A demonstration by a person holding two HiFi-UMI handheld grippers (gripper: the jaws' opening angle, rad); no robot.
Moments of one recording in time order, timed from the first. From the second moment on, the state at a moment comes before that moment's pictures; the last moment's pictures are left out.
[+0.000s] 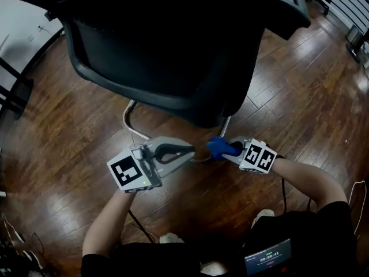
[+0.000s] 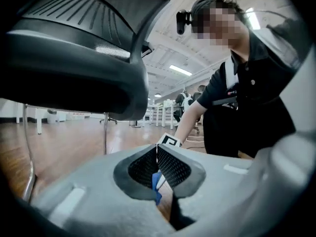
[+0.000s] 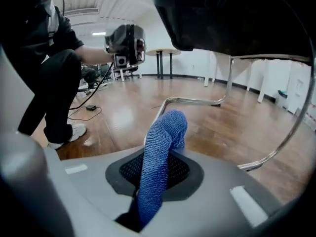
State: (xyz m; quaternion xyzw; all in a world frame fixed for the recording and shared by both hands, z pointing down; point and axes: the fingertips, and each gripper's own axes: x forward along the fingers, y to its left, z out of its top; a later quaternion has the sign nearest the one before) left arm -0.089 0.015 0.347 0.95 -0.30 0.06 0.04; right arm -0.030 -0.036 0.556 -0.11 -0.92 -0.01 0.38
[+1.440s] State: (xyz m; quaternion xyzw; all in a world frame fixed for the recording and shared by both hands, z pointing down) left arm -0.014 0.009 0.365 0.94 -0.31 0.10 0.10; right arm -0.022 -0.336 0.631 0.24 -0.89 -0.02 0.39
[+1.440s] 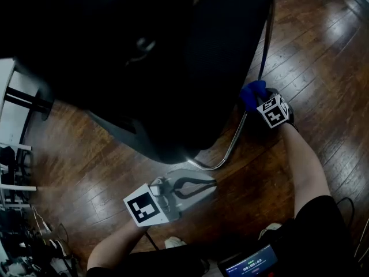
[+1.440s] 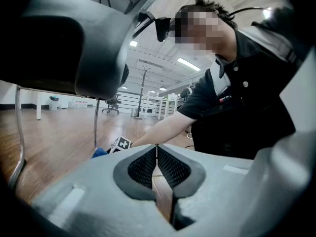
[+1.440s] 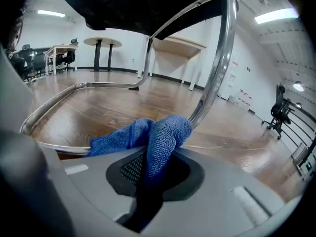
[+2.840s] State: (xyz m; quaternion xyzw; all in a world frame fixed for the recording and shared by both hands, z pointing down) left arm -0.022 0.010 0.348 0.95 -0.31 0.07 0.07; right arm -0.030 -0.237 0.643 0.09 -0.90 -0.03 0.42
